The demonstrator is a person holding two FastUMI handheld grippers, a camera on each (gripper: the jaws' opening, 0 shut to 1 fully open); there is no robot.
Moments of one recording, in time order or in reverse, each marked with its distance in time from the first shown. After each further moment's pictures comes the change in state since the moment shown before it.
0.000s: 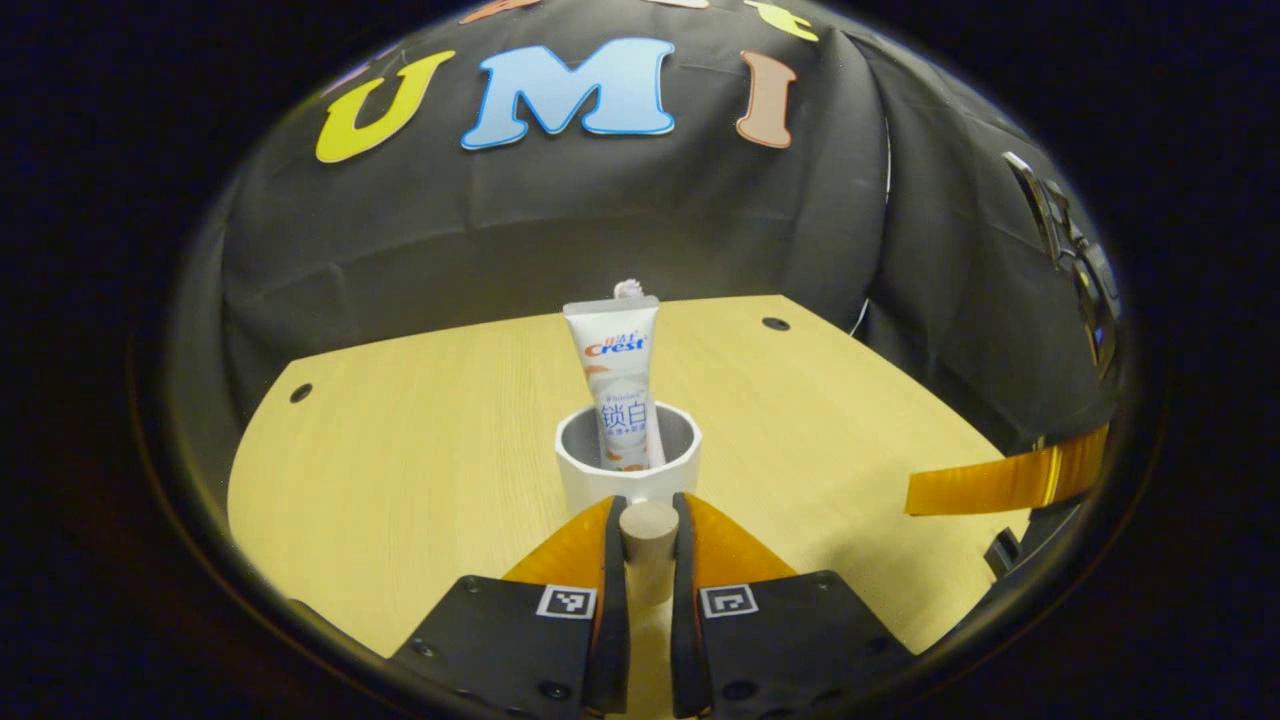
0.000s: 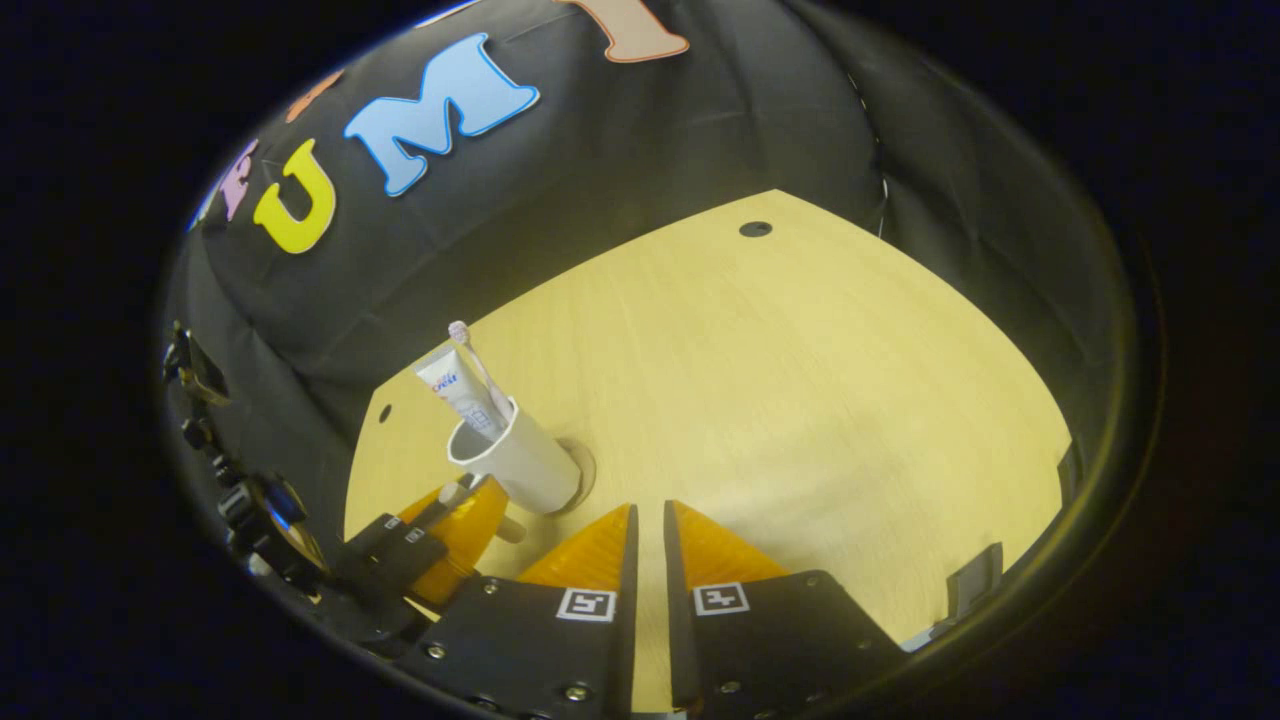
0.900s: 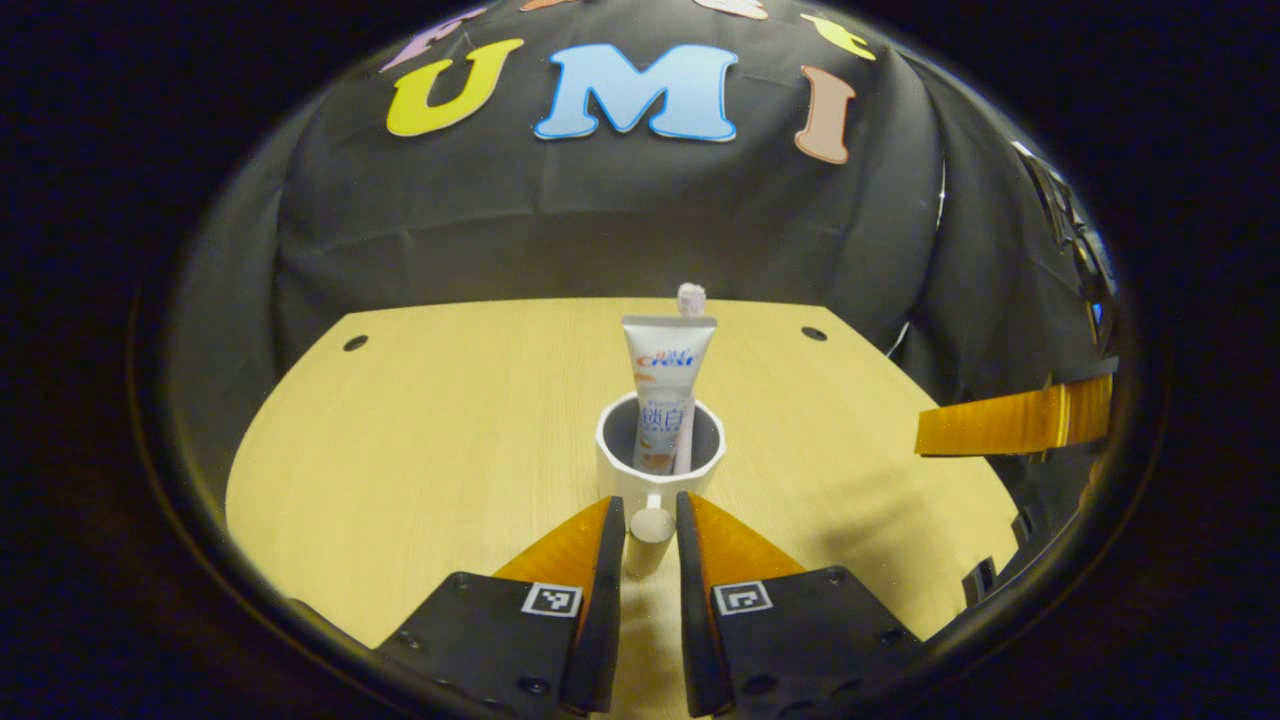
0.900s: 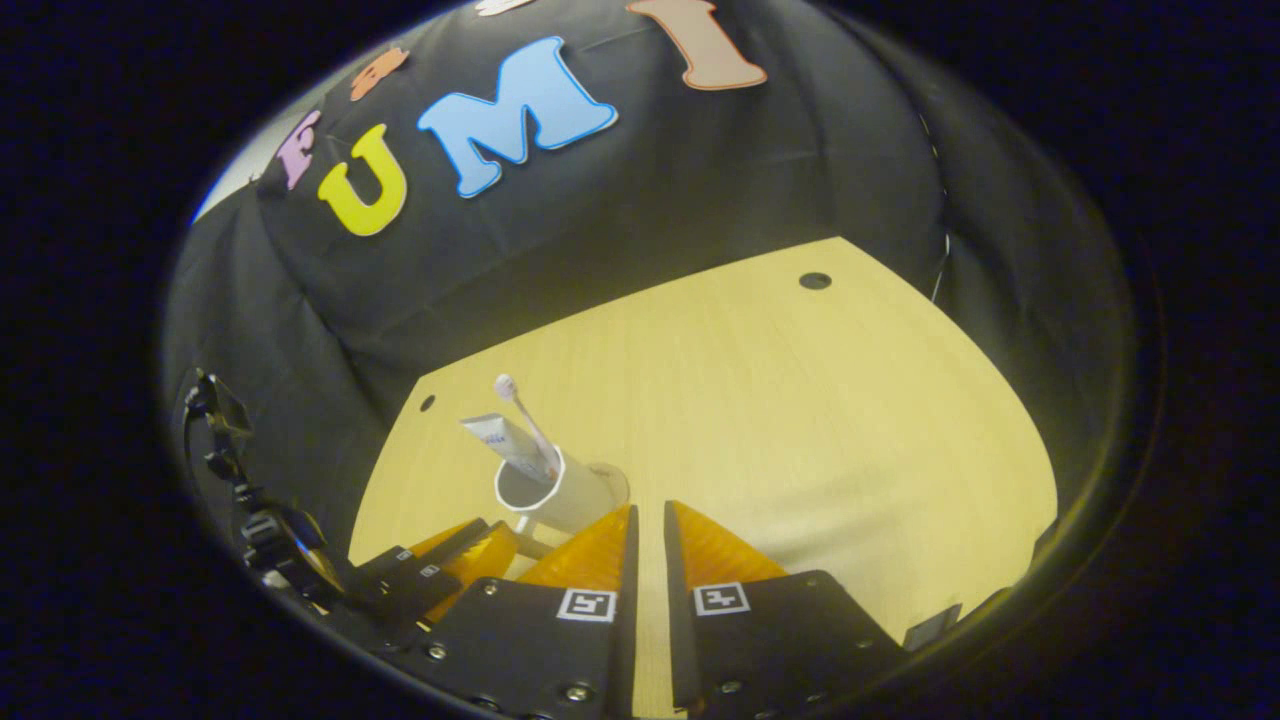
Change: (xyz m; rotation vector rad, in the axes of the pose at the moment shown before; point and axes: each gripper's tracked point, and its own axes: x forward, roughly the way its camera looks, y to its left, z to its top) left arm -0.059 0.008 0.015 -0.150 -0.045 0.153; right arm -0.020 0.024 0.050 -0.194 -0.084 0.127
